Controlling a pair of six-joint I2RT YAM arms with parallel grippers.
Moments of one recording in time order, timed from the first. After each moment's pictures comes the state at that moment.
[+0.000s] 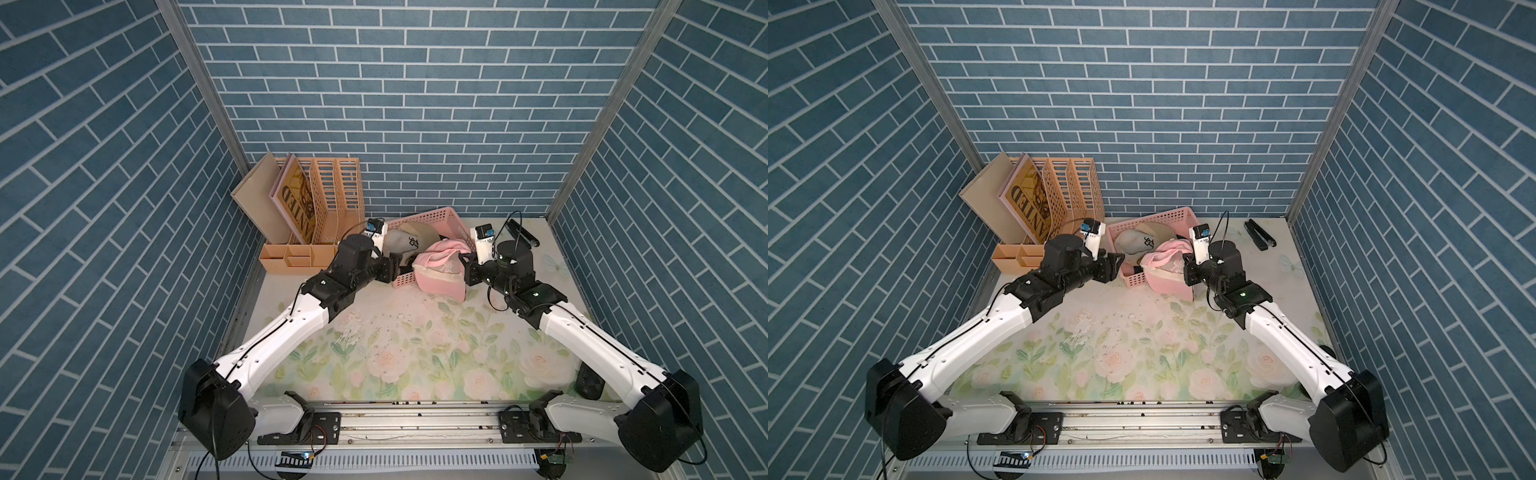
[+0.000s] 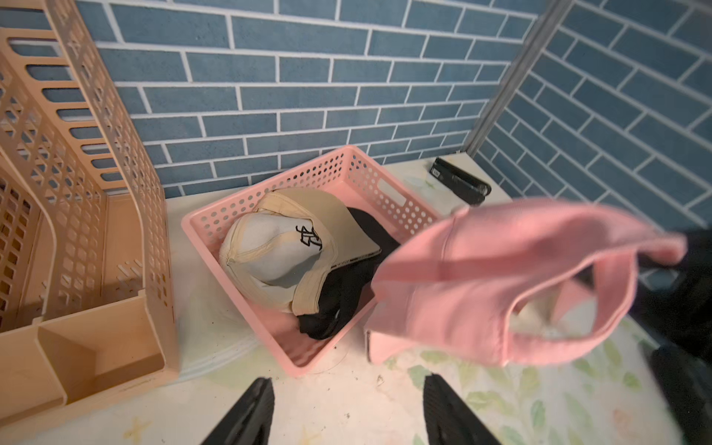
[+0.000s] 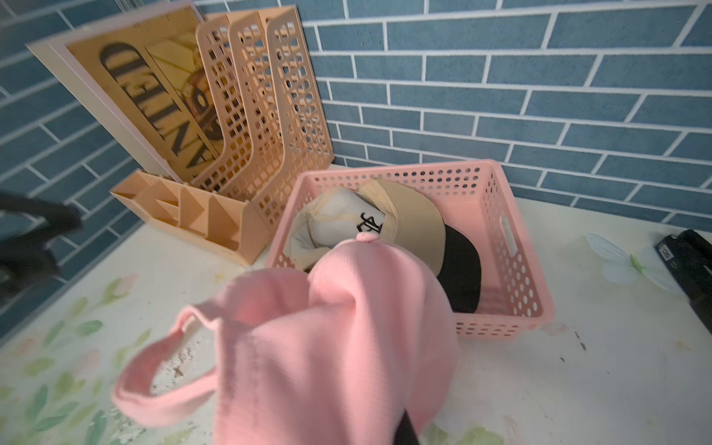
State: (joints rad) left arm -0.59 1.29 1.07 -0.22 -0.02 -0.22; right arm 0.52 1.21 0.98 -0.14 -0.08 0.16
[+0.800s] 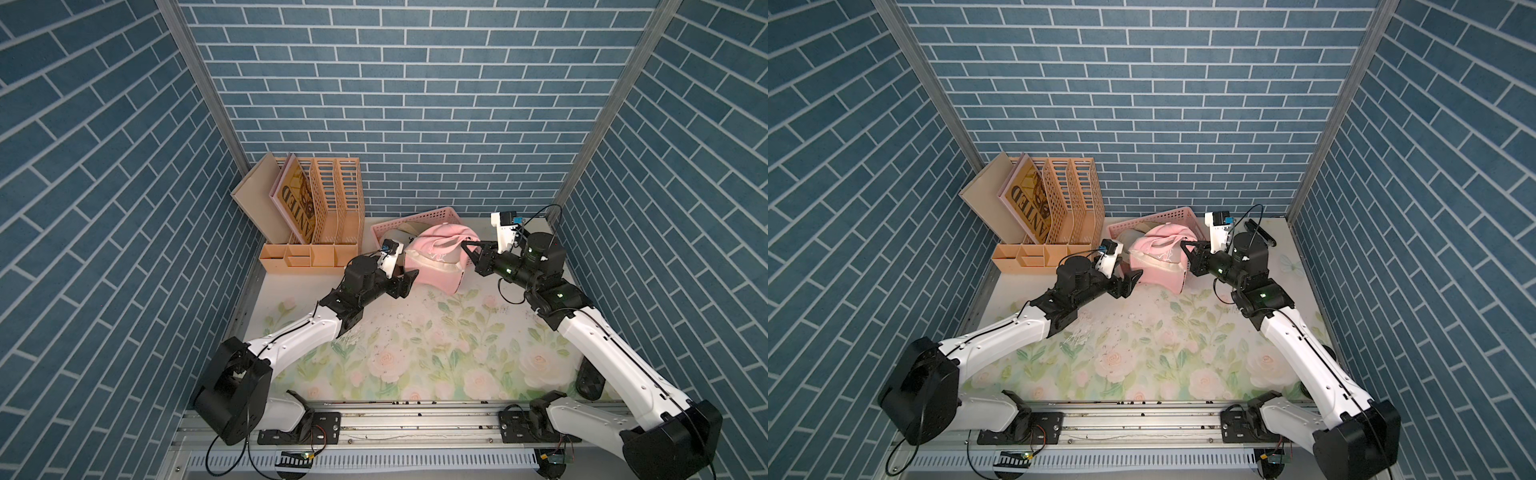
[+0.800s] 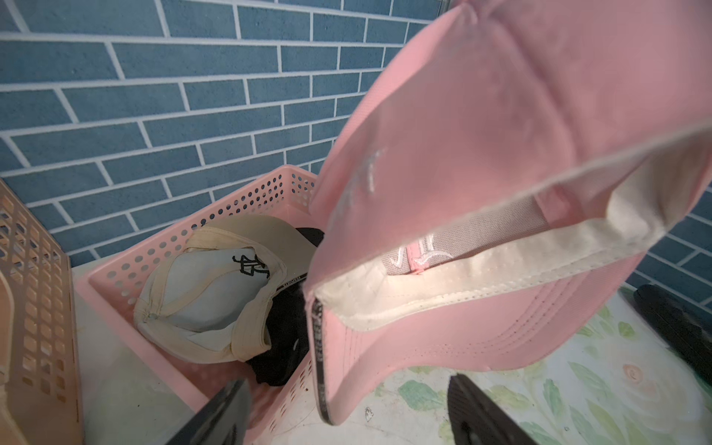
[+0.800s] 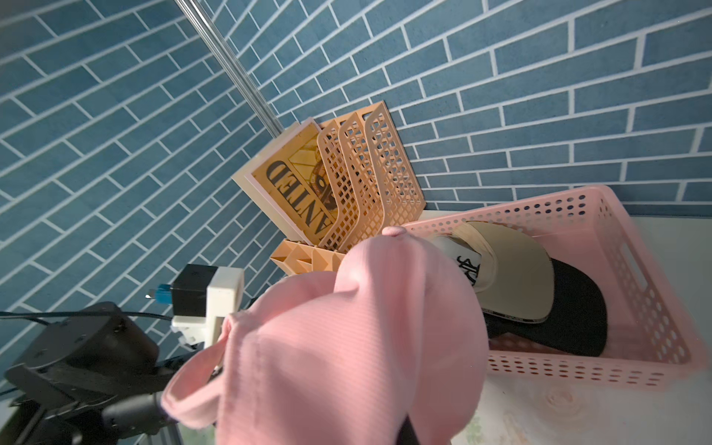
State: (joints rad) left arm -0.62 1.38 0.82 0.29 0.12 -0.09; right arm 0.43 1.11 1.02 -0.09 -0.41 0.42
